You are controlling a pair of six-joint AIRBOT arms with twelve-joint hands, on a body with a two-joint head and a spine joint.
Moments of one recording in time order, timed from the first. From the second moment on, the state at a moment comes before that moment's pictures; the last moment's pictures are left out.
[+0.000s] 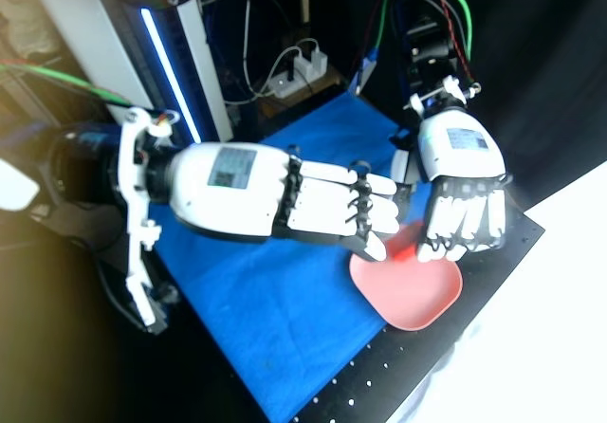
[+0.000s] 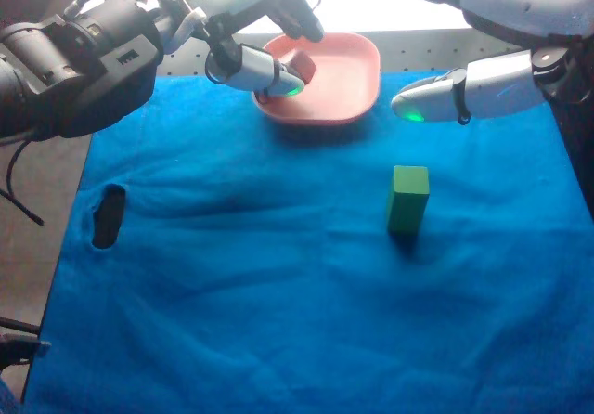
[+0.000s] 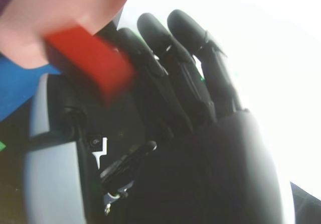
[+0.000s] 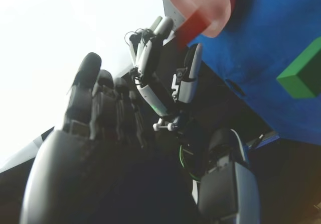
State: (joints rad) left arm 0.49 -1.44 1.71 0.26 -0.51 0.86; right arm -0.47 -1.01 1.20 -0.32 0.46 -0.86
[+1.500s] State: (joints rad) left arm 0.54 -1.27 1.60 0.16 -0.51 0.90; right arm -0.59 -0.97 1.11 -0.33 0.46 -0.81
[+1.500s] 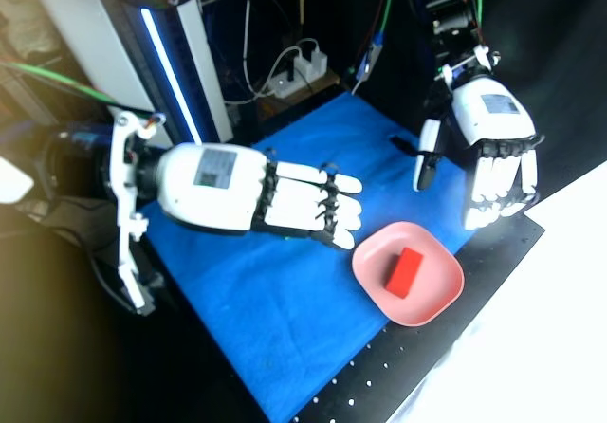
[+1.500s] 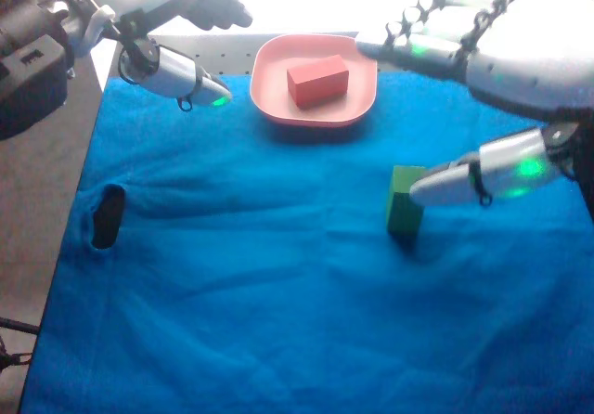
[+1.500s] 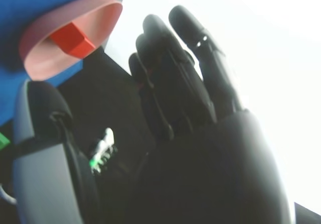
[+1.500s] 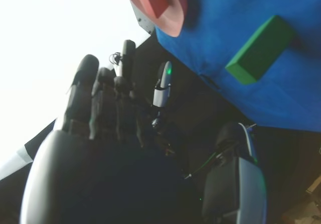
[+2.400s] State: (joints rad) left arm 0.57 -1.26 1.58 0.13 -0.51 0.91; right arm -0.64 -1.04 1.14 -0.33 0.48 -0.79
